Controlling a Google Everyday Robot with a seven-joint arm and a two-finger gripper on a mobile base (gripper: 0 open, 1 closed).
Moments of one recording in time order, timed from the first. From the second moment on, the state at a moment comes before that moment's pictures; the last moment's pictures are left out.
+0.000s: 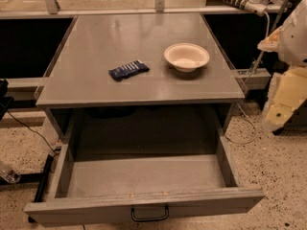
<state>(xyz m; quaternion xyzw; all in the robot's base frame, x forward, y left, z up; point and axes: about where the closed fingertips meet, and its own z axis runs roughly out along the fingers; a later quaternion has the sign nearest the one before) 0.438 -0.217 0.976 -0.60 0.78 -0.03 0.16</state>
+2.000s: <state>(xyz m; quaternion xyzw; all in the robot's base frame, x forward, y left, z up) 0.319 -0.196 0.873 -0.66 0.73 0.07 0.20</state>
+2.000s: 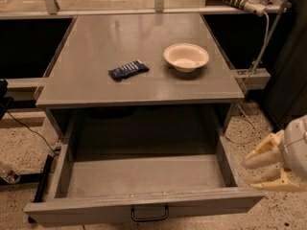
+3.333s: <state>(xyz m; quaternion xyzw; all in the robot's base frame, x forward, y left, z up) 0.287 -0.159 0.775 -0.64 0.72 0.15 0.21</state>
